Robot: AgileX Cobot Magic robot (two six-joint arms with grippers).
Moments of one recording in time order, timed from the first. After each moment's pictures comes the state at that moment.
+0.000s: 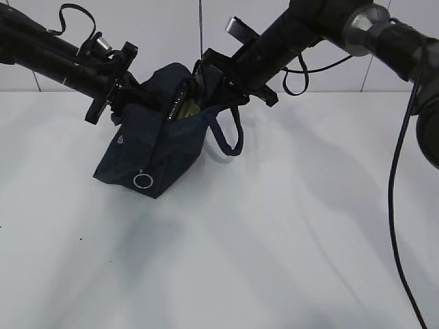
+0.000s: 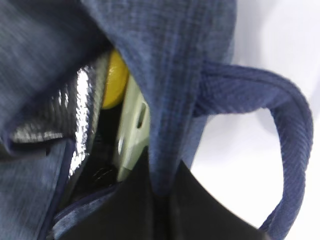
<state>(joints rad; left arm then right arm) -0.10 2.30 -1.86 -1.06 1.19 0.20 0.26 2.53 -2.47 0.66 1.25 0.07</state>
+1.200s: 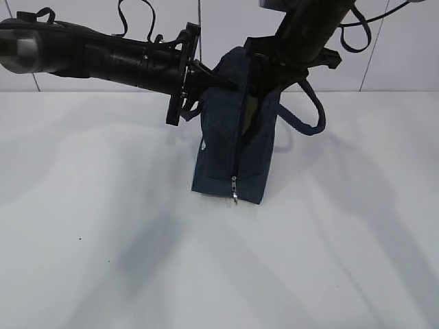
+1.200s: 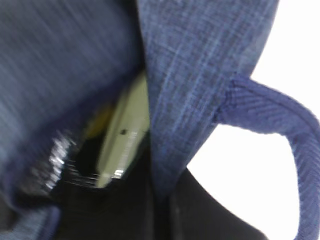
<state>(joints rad) -0.30 2.34 -1.86 -1.45 1.16 0.11 0.26 2.25 -2.22 0.23 1.27 0.07</state>
